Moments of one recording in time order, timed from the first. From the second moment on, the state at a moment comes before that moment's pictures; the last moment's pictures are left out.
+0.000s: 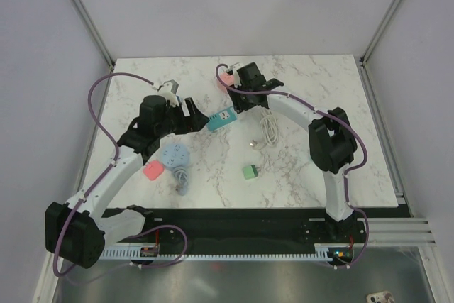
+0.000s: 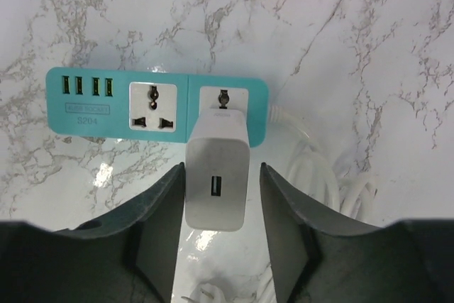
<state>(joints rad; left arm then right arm) -0.36 1.11 0.85 -0.21 0.19 -0.49 0.57 2.08 1.72 -0.49 -0.01 0.04</state>
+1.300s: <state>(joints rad) -0.27 1.59 1.13 -0.18 0.16 -0.52 0.59 2.35 2.17 -0.67 0.02 0.02</state>
